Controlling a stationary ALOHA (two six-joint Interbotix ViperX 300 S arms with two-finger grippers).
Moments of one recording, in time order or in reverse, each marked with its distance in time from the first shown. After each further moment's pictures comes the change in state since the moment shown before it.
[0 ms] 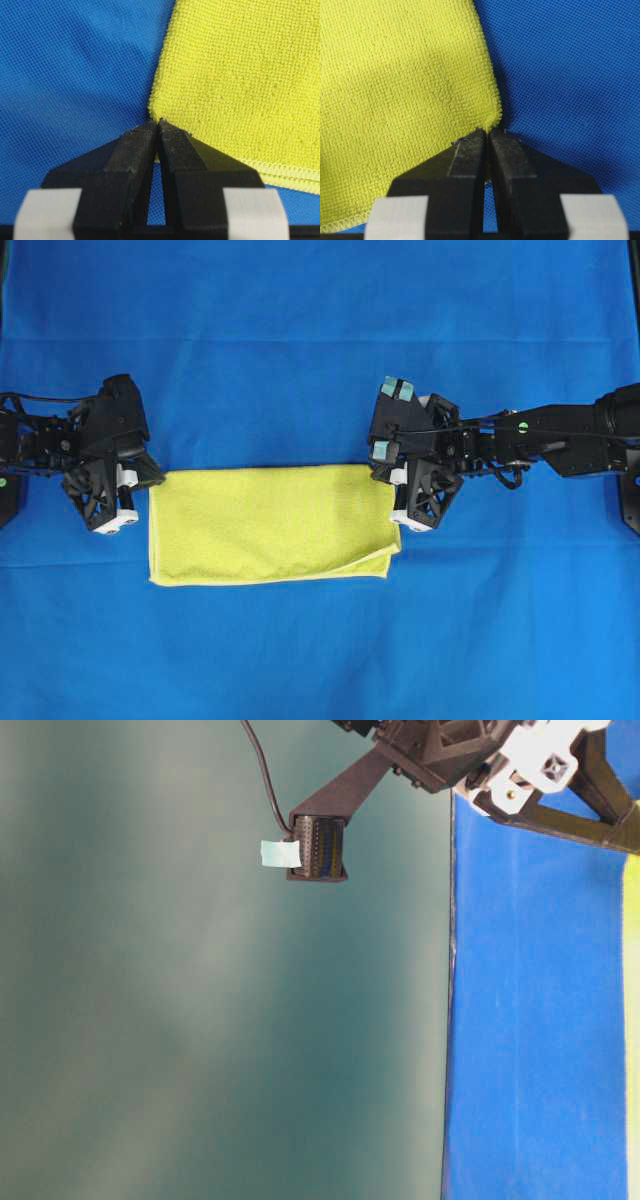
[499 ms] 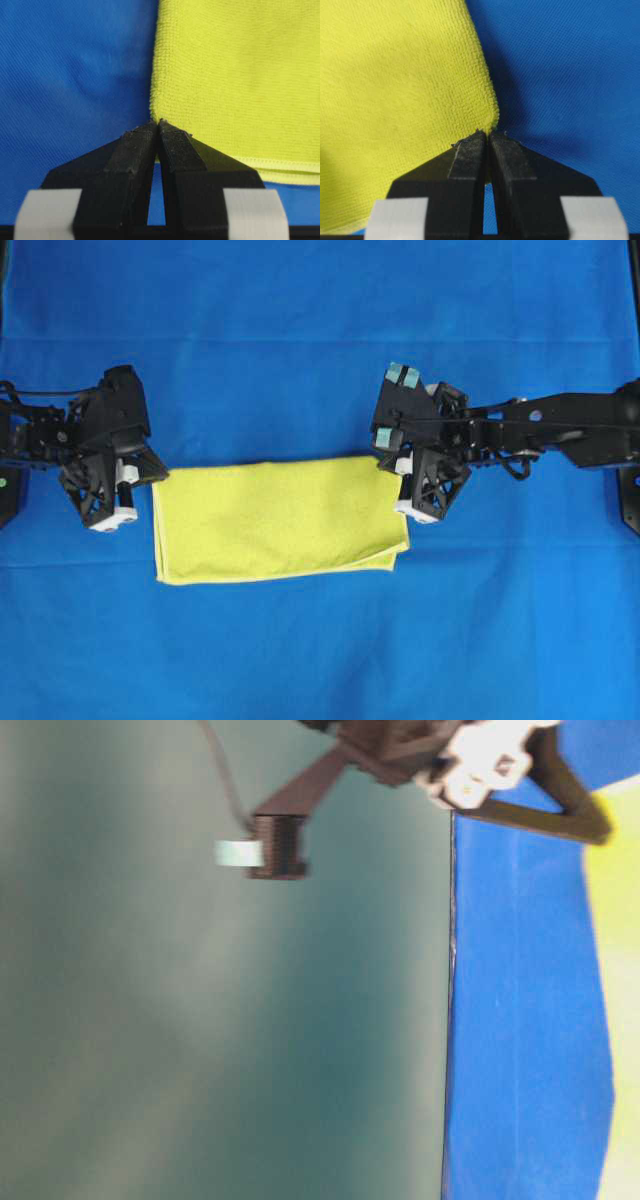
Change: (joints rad) left arm -0.002 -0.166 -0.092 0.000 0.221 0.041; right arm -0.015 -0.107 -0.025 -0.002 0.147 0.002
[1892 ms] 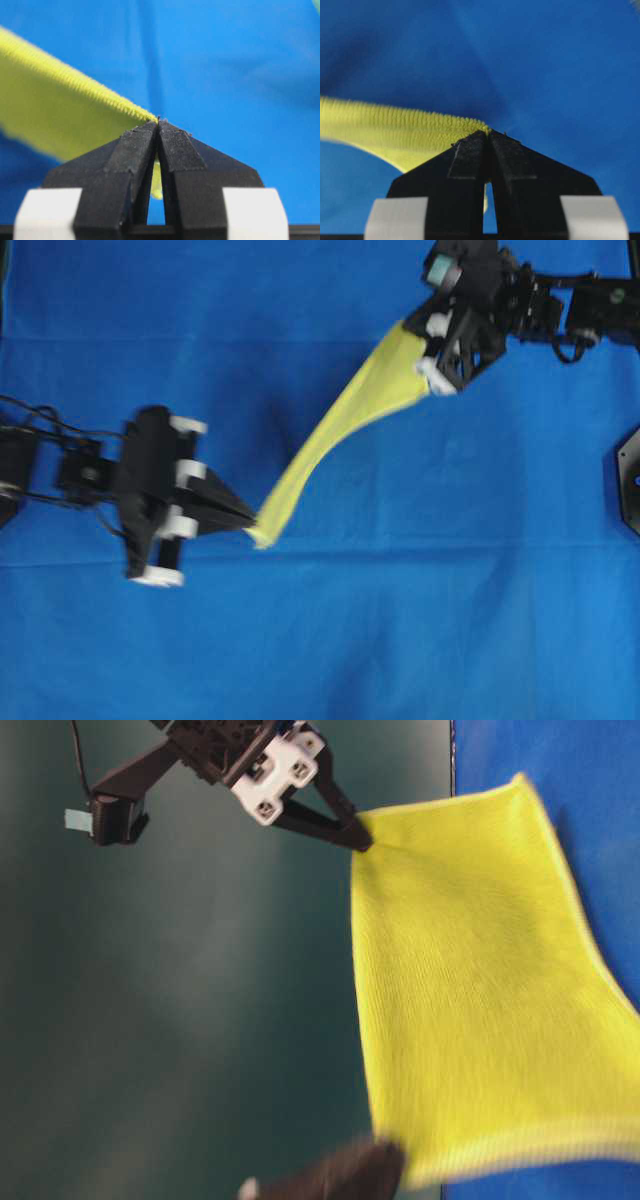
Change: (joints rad) left arm -0.204 0.133 -0.290 0.000 -0.270 0.176; right arm -0.334 -0.204 -0.067 -0.112 0.117 0.005
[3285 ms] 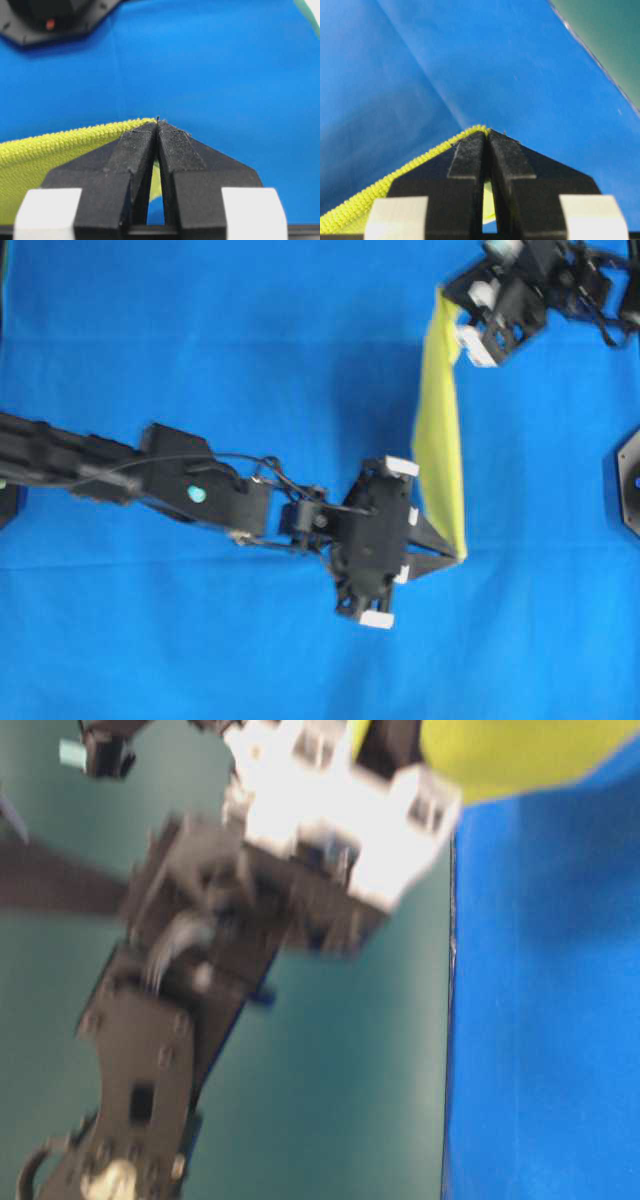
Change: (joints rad) left arm -0.002 0.586 -0.655 0.000 -0.054 0.179; right arm -0.117 -0.155 0.146 -0.063 -0.075 -0.015
